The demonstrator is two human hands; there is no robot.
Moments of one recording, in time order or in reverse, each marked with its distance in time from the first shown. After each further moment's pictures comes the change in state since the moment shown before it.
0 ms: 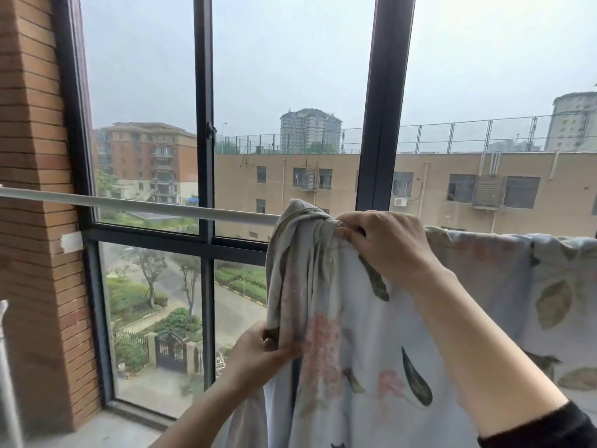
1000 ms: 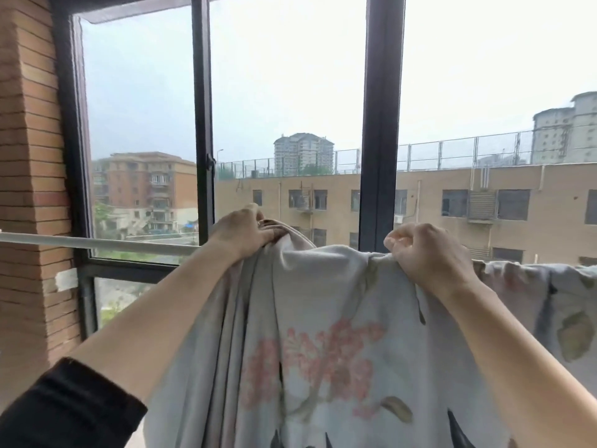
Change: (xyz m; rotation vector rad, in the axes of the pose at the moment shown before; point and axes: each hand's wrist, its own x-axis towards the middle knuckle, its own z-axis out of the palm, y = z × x) left_hand 0.136 0.159 -0.104 0.877 0.288 0.325; right_hand 0.022 0.019 -0.011 0.122 0.011 0.453
